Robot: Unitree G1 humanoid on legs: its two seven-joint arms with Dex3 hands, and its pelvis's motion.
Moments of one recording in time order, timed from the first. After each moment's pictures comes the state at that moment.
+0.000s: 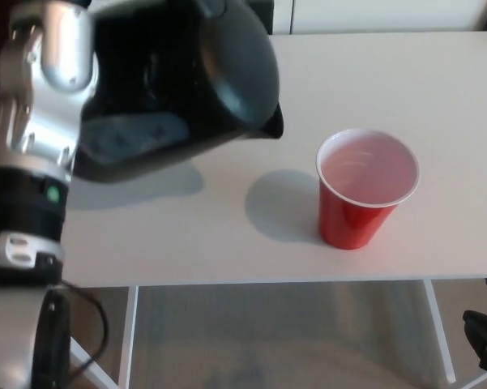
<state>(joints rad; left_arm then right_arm) -0.85 0.26 0.11 0.57 0.65 -0.26 0.27 0.00 -0.28 -0.25 0.59 0.17 -0.07 0.20</state>
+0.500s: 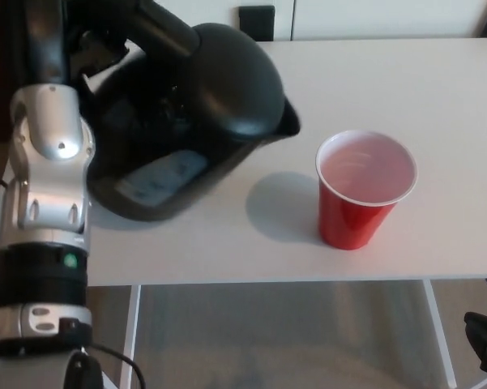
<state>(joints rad) -0.67 0.12 0.22 0.42 0.43 -0.08 0.22 0.01 -0.28 -0.25 0.58 0.18 -0.07 0.21</state>
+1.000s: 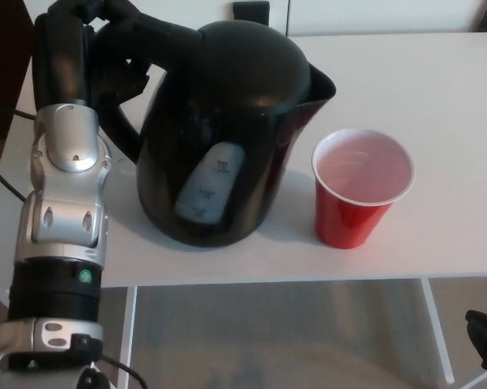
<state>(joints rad) -0.65 0.11 0.17 0.36 0.33 0.06 0.18 0.01 -0.28 -0.26 0.57 0.19 -0.07 0.21</state>
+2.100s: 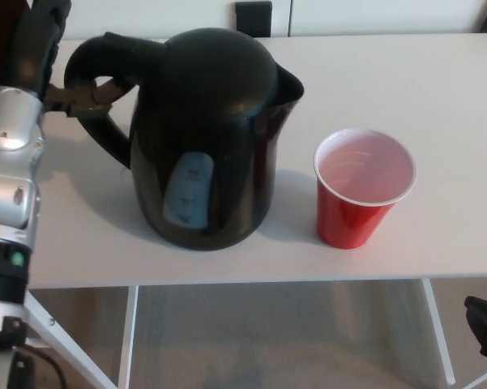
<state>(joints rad) -0.69 0.39 0.07 0.45 0.21 0.21 -0.15 -0.02 -0.27 -0.26 0.58 0.21 -0.07 0.21</state>
